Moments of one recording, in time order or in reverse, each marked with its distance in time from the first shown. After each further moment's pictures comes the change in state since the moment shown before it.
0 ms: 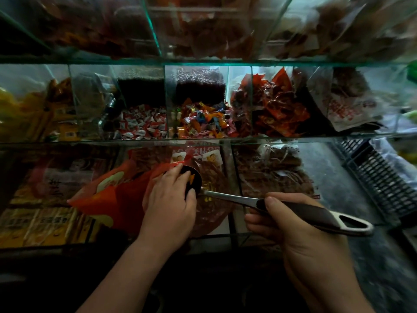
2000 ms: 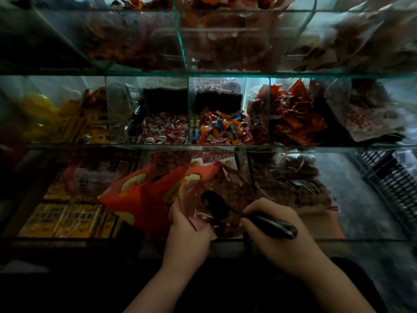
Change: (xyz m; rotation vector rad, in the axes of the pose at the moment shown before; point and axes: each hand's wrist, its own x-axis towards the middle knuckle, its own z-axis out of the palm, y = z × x) left_hand -0.045 -0.007 0.021 -0.538 -0.036 -0.549; right_hand 0.032 0.025 -0.011 -0.876 -0.536 -0.403
